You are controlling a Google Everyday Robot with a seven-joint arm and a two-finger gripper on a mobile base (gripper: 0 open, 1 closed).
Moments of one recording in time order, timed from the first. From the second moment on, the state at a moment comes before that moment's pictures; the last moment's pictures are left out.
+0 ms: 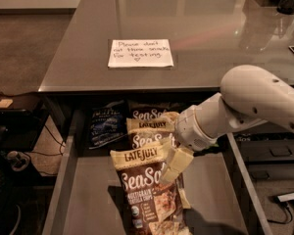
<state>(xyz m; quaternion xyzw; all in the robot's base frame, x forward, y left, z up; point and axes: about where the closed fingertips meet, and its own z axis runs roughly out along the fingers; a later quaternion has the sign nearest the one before) 0.445 -0.042 0.751 -0.64 0.69 0.21 0.26</state>
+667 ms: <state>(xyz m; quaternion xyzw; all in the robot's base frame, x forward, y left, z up) 0.454 -0.036 0.717 -0.65 0.69 0.23 0.23</state>
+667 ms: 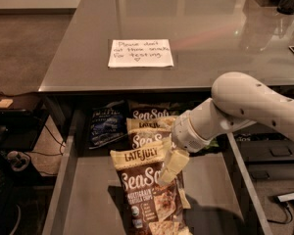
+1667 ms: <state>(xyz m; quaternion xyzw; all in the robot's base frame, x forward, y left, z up) 0.452 -0.029 0.700 -0.64 0.68 0.28 0.23</state>
